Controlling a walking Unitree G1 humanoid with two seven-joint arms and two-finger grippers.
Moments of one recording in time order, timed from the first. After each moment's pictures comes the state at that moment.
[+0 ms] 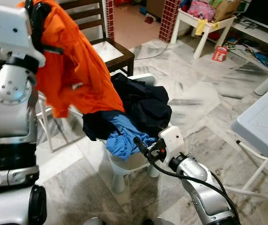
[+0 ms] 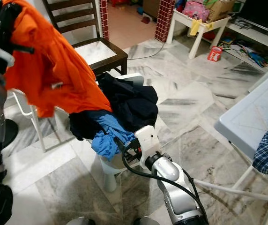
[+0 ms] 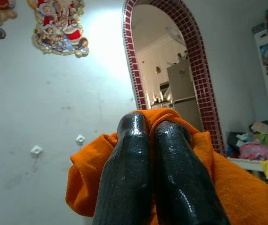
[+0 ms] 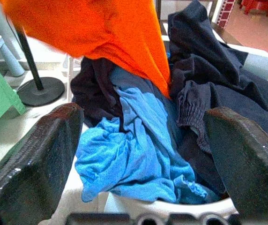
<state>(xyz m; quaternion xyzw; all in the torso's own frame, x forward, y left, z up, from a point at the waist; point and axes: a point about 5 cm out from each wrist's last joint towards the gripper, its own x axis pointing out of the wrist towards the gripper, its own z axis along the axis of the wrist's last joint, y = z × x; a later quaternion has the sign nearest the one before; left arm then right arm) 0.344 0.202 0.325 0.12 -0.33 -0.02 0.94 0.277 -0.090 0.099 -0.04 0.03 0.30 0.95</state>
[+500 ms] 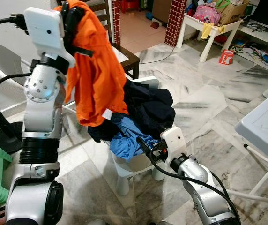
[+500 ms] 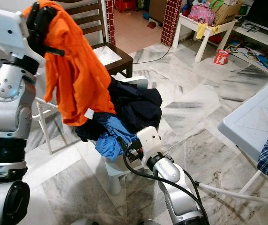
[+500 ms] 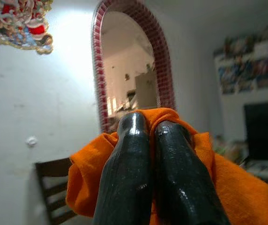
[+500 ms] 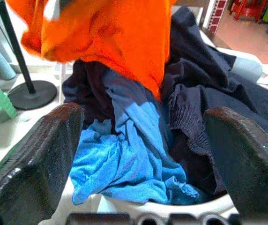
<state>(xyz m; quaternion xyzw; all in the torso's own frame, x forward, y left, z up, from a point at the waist) 0.349 0.155 0.326 0.04 -0.34 -0.11 0.93 0.277 -0.095 0.094 -0.05 0.03 0.27 0.96</state>
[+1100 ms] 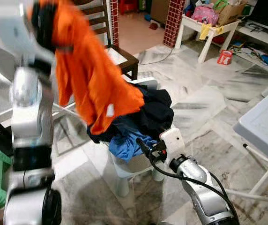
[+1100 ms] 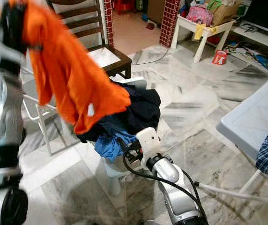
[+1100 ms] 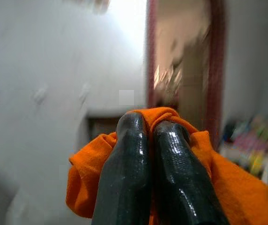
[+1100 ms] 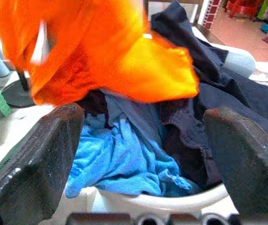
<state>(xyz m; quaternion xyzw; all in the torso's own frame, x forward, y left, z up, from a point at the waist) 0.329 0.224 0.241 0.01 -0.24 0.03 0.97 0.277 -0.097 0.090 -0.06 0.04 0.27 0.96</state>
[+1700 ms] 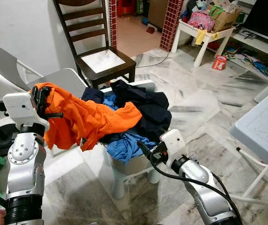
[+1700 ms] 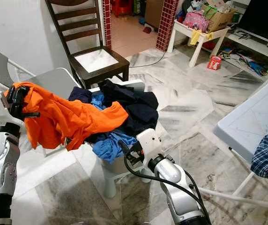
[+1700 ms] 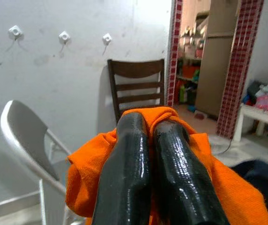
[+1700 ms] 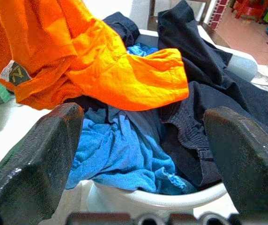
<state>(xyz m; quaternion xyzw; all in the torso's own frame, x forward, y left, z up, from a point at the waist) 0.308 0.238 0.187 0.01 -0.16 0.06 0.99 0.277 -0.099 0.088 -0.07 0.05 0.29 0.95</state>
